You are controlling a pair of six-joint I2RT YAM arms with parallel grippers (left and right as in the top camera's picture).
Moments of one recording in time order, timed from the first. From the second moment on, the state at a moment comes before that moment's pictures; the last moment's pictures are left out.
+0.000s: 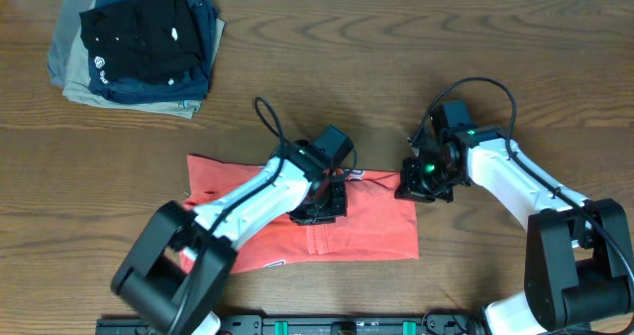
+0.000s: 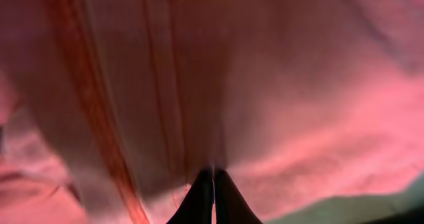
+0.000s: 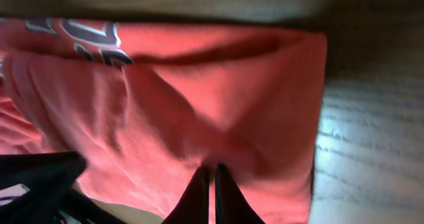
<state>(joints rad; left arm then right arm) -0.68 1.76 1.04 -0.78 0.29 -0.72 0.22 1.70 0.94 -0.76 -0.49 0.34</state>
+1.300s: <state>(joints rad) -0.61 1.43 1.04 -1.07 0.02 -0.72 0.20 1.69 1.17 -1.16 -0.23 0.41</state>
